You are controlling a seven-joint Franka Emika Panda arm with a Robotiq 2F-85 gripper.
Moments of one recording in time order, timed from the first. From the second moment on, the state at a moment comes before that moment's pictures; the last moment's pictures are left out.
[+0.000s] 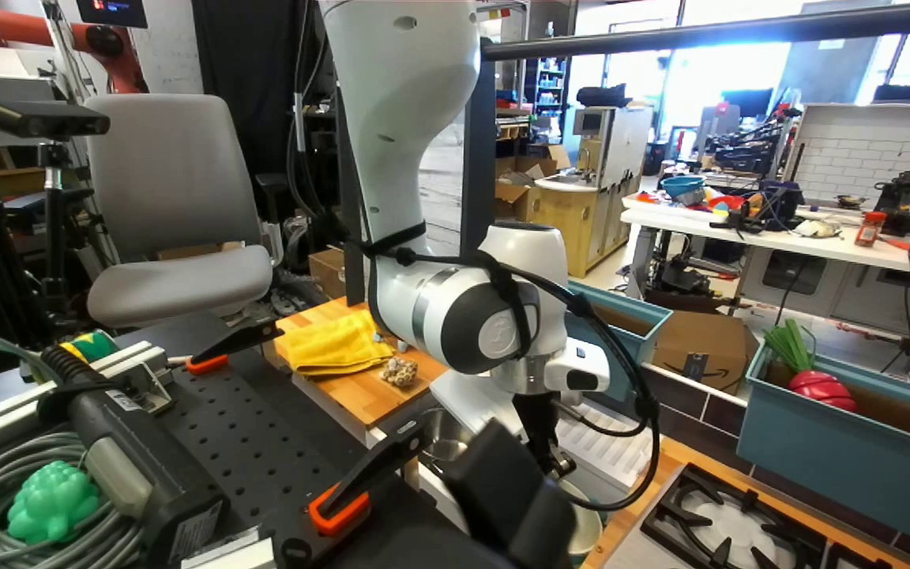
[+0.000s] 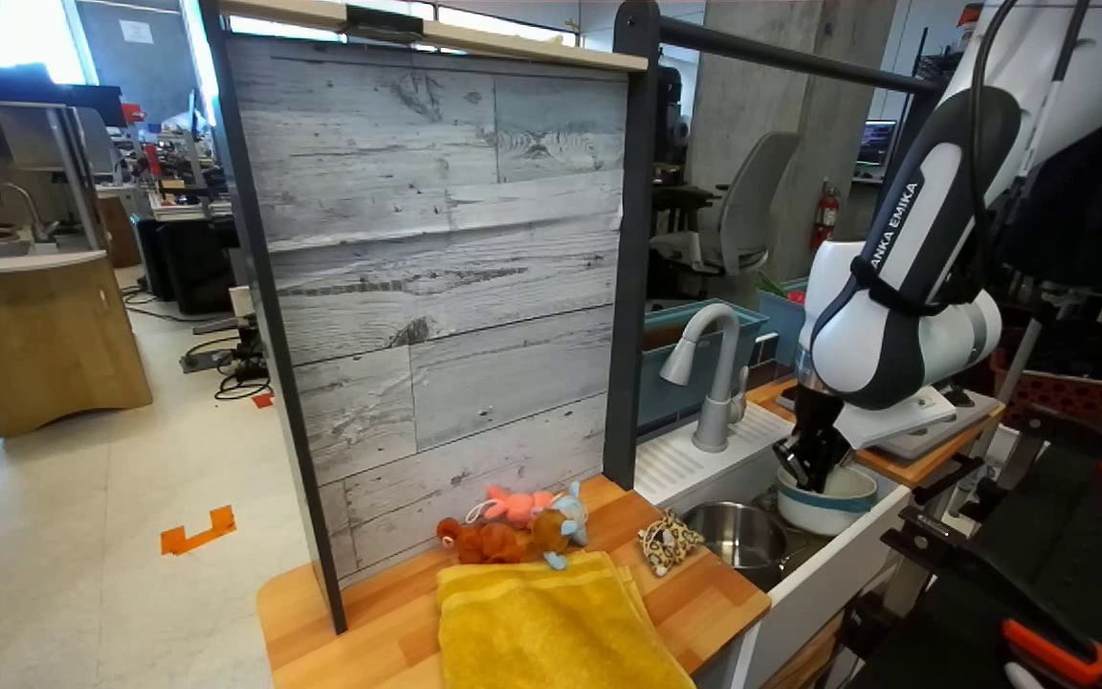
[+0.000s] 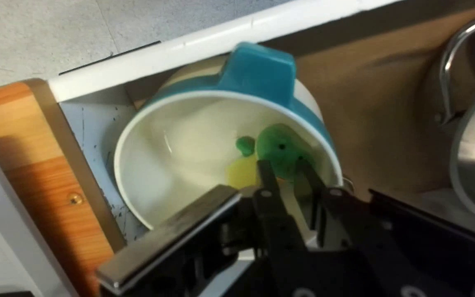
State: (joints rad) arm -0.02 1.08 -0.16 -1.90 0.03 3.00 0.10
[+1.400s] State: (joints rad) arm -0.03 1.19 -0.19 -1.81 0.03 3.01 0.15
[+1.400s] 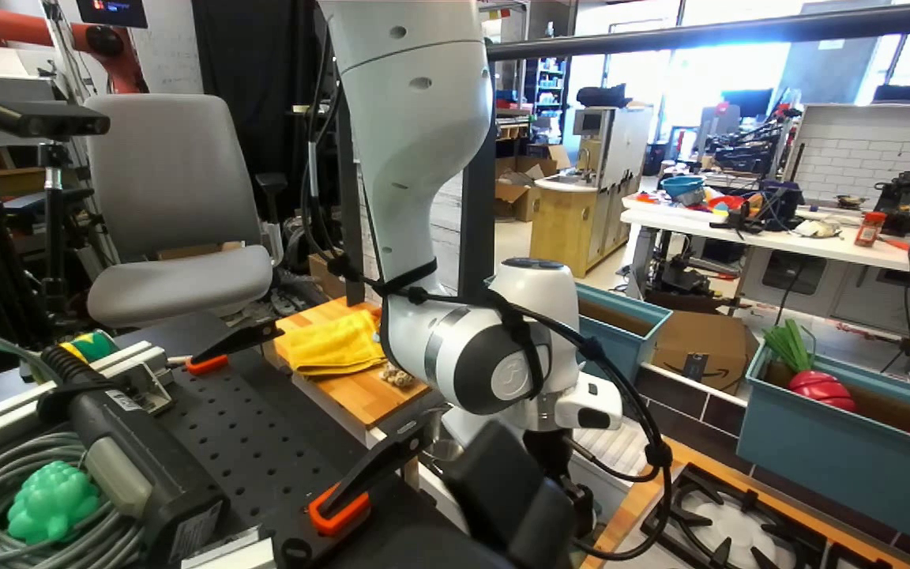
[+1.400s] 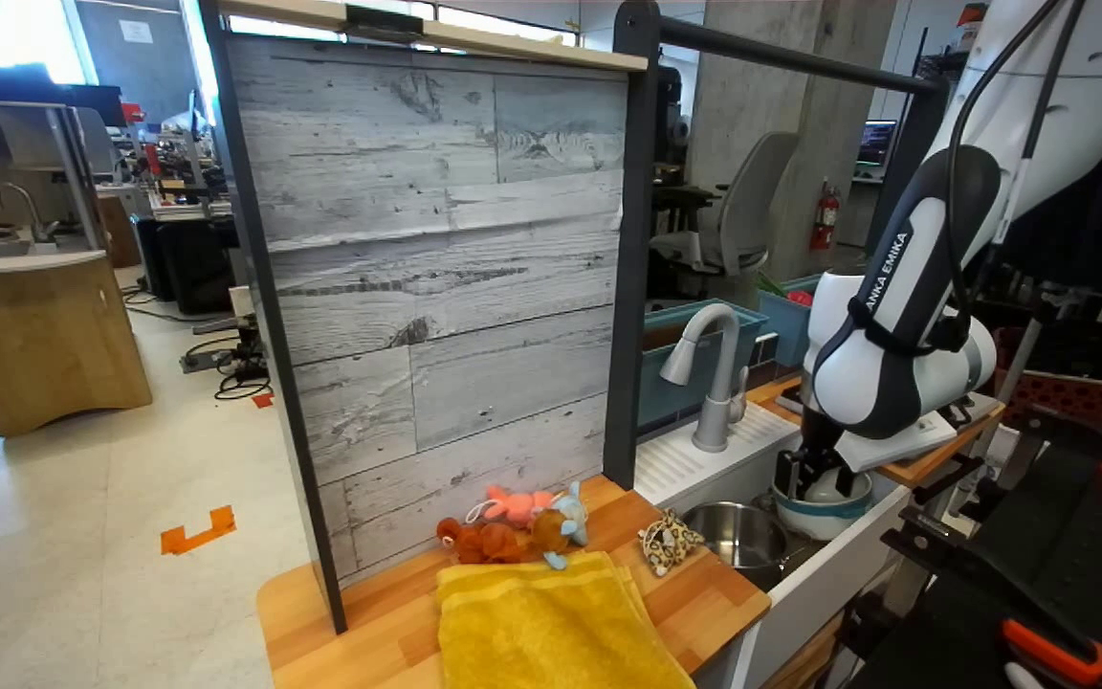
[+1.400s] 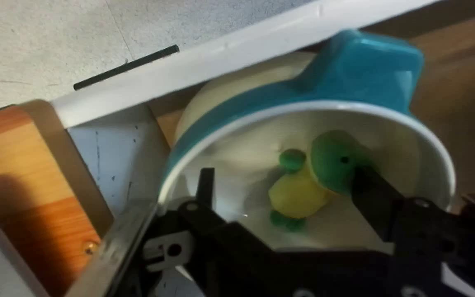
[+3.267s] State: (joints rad) arm -0.16 0.71 -0.20 -2.01 0.19 3.10 0.27
